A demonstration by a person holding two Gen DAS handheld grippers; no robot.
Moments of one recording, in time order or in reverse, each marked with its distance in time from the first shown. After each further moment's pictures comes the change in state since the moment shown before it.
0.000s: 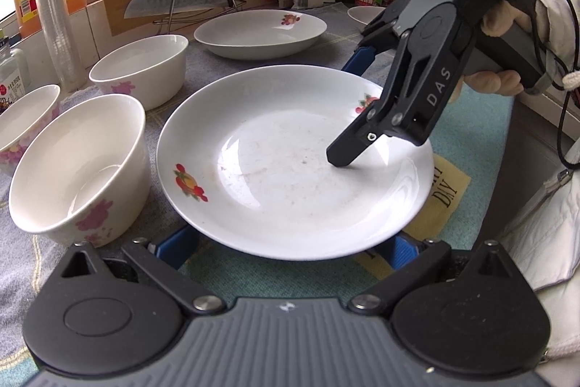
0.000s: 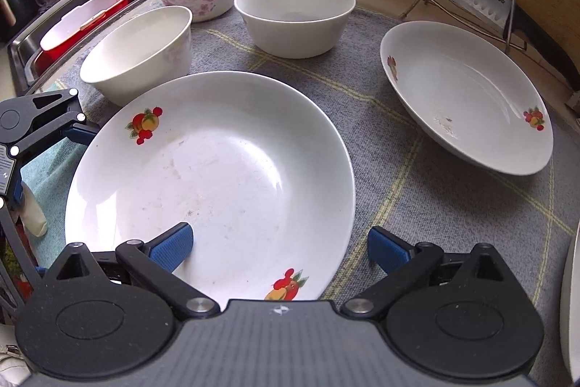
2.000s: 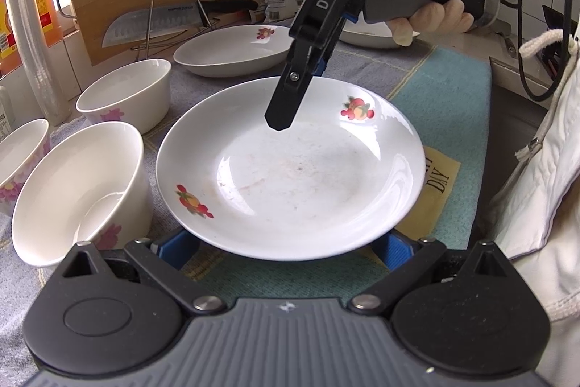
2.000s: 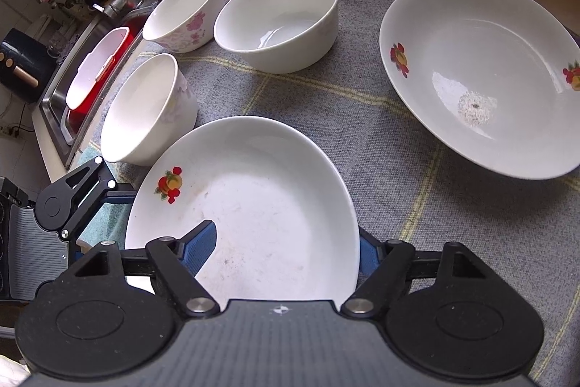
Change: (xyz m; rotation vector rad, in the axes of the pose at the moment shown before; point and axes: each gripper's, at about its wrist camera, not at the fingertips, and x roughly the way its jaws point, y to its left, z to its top) left arm -0.008 -0.001 0.001 0.127 -0.058 -0.059; right arm 0.011 -0.044 0.044 0.277 0.113 0.246
